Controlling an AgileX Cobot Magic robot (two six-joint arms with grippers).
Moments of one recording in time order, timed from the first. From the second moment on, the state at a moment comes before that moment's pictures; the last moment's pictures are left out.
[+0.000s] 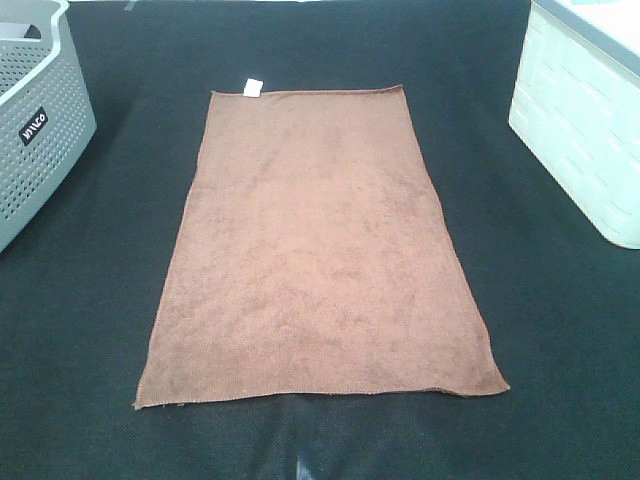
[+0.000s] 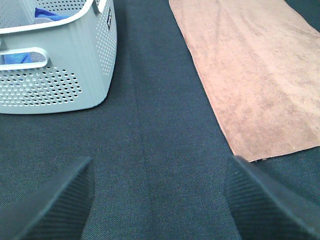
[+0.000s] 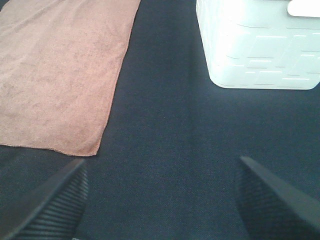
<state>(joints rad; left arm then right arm) 0.05 0.00 -0.50 -0.17 1.05 0.15 0.01 -0.01 -0.51 0.10 1.07 -0.16</state>
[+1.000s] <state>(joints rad) 0.05 0.00 -0.50 -0.17 1.05 0.15 0.01 -0.01 -0.51 0.10 1.07 -0.16</state>
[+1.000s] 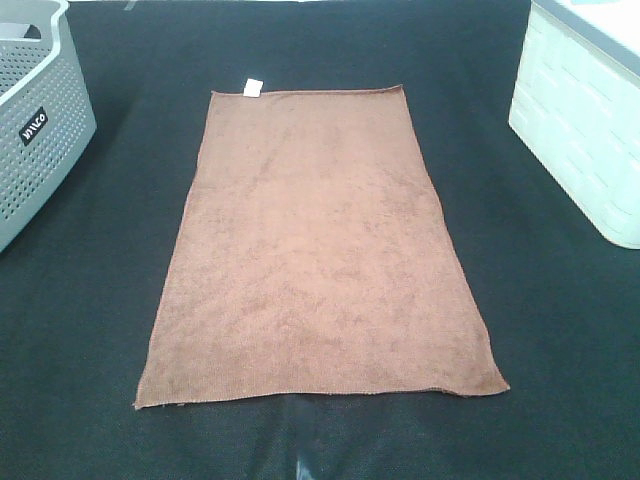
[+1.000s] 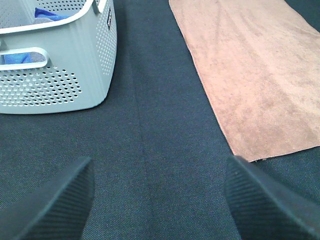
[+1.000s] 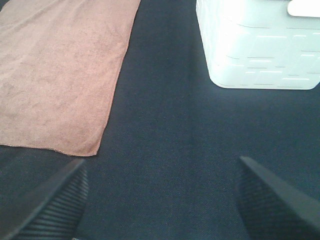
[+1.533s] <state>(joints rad) 0.05 0.00 -0.50 -0.17 1.05 0.15 0.01 -0.01 -0.51 0.10 1.07 -0.16</state>
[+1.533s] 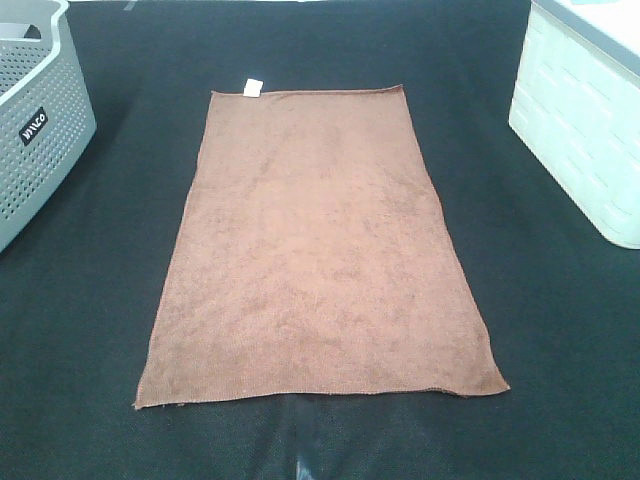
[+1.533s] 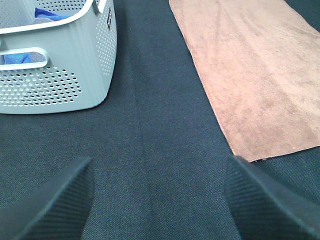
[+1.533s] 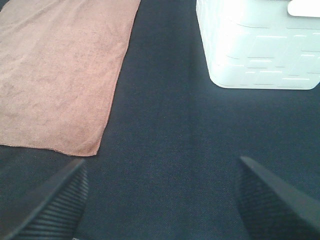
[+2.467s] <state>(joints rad) 0.05 0.00 -0.50 -0.17 1.05 0.15 0.01 -0.01 -0.51 0.10 1.07 -0.16</state>
